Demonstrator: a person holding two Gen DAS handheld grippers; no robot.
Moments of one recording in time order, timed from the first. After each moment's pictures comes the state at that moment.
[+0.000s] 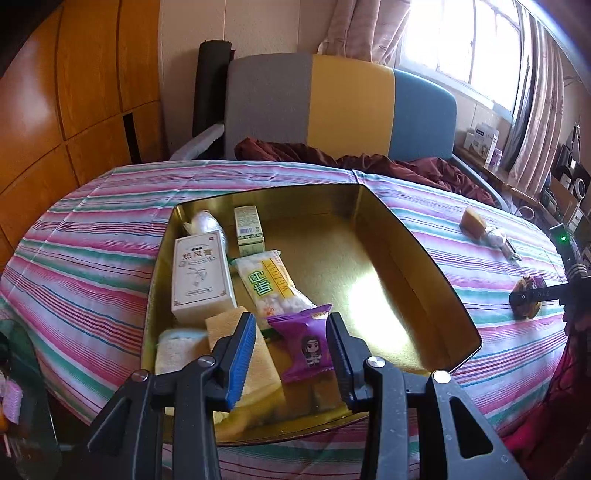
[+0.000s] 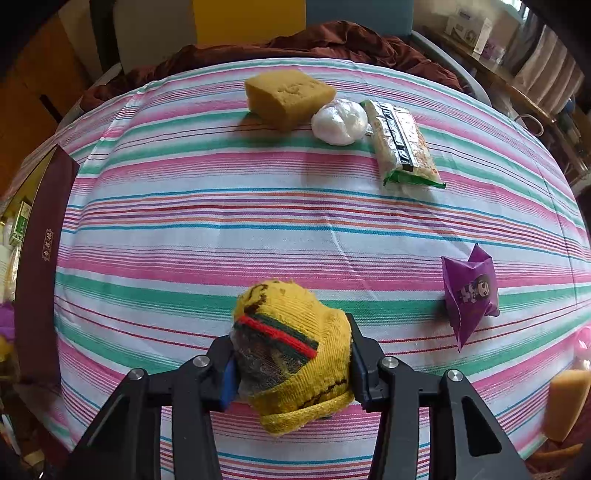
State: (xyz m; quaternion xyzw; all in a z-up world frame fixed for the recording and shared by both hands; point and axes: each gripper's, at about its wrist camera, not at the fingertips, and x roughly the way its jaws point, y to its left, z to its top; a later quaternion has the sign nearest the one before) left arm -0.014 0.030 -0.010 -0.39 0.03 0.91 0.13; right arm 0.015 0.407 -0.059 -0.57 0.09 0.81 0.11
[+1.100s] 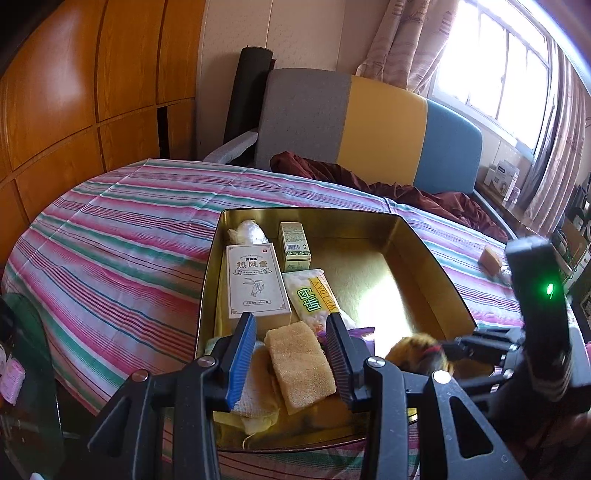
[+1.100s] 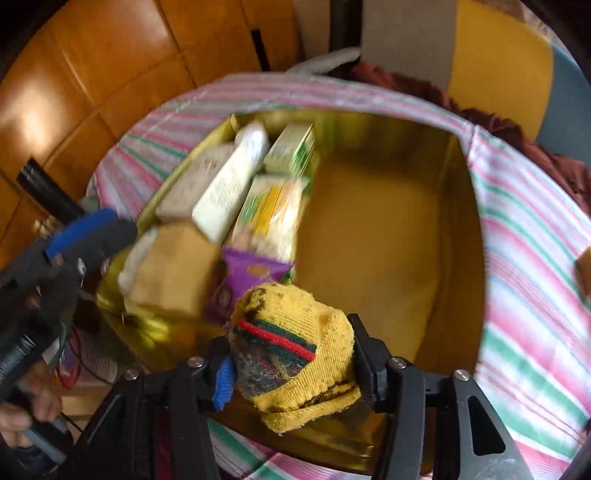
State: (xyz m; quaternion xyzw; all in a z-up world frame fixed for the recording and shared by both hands) left arm -0.019 -0.013 -0.004 -0.37 -0.03 0.92 0.09; right arm -0.009 0.088 -0.041 -0.52 -0.02 0.83 -0.20
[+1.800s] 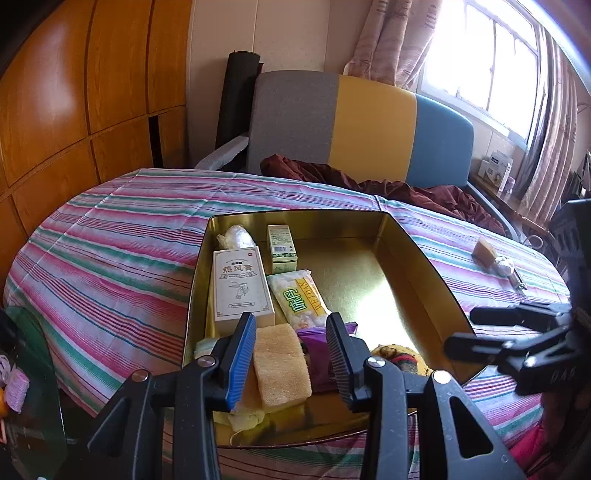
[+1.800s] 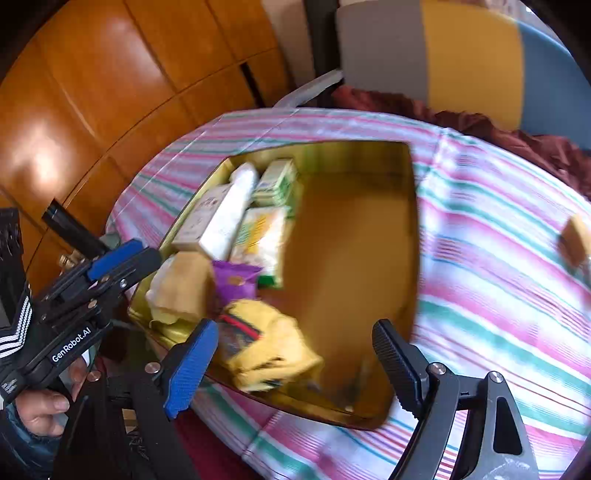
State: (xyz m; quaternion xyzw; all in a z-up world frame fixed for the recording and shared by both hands) left arm -0.013 0.003 0.002 -0.37 -0.01 0.92 0.10; right arm 0.012 0.148 -0.004 -0.48 0.05 0.86 -0.19
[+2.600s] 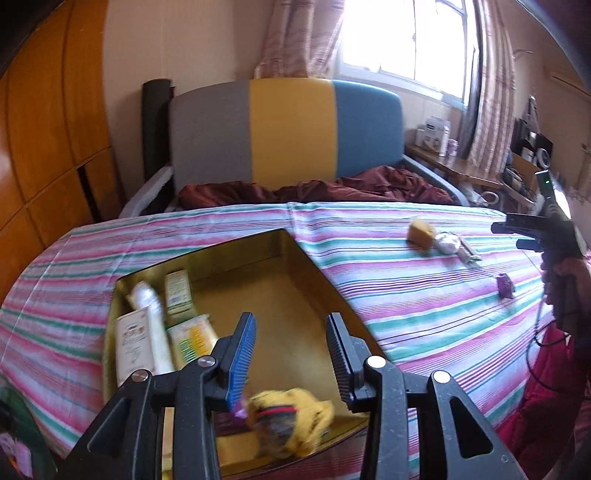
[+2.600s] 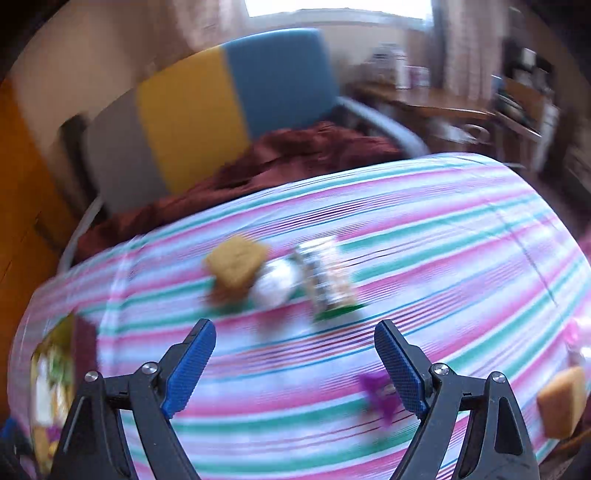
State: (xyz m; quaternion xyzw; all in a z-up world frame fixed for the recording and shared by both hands) left arm -0.021 0.112 0.031 -0.35 0.08 0.91 0.22; right arm 0.028 0.474 0.018 -0.39 0.20 0.87 0.22
